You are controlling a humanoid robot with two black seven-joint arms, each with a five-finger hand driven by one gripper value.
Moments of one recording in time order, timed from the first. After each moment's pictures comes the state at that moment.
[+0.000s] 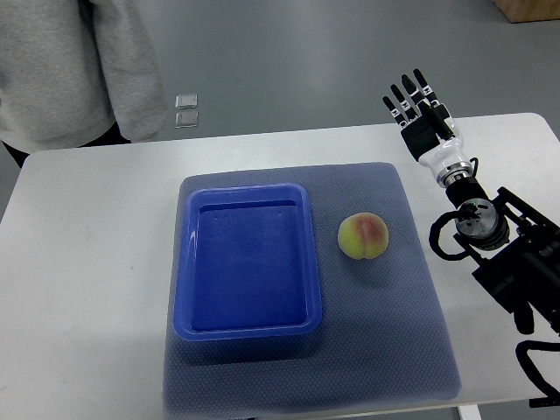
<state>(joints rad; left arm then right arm) 0.00 0.00 0.03 -0.33 0.00 -0.03 0.04 0.67 -0.09 1.03 0.62 0.00 0.34 0.32</state>
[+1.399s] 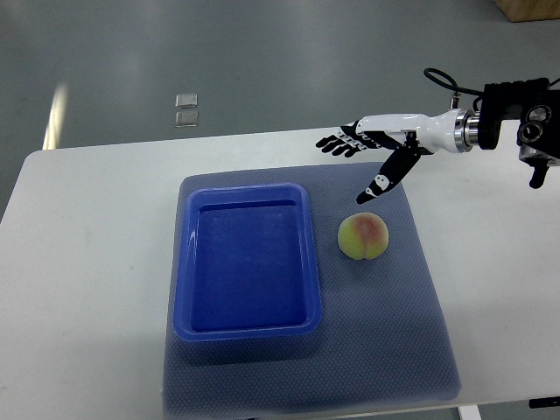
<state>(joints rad) 0.00 0.00 0.03 -0.34 0.00 -0.04 0.04 1.22 -0.67 0.11 1.18 -0.89 0.49 0.16</state>
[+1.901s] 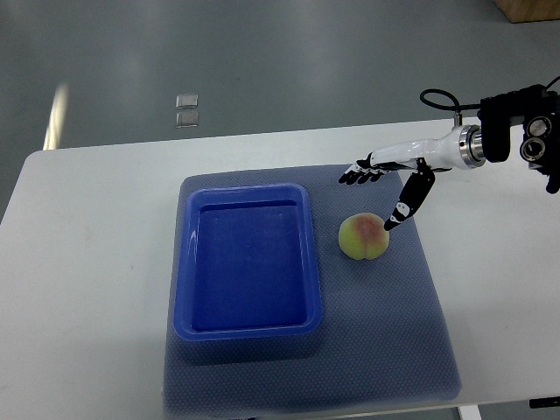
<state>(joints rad) -0.01 0.00 0.02 -0.34 0.00 -0.04 0.04 1.26 -0.67 -0.04 1.24 -0.93 0.42 0.08</state>
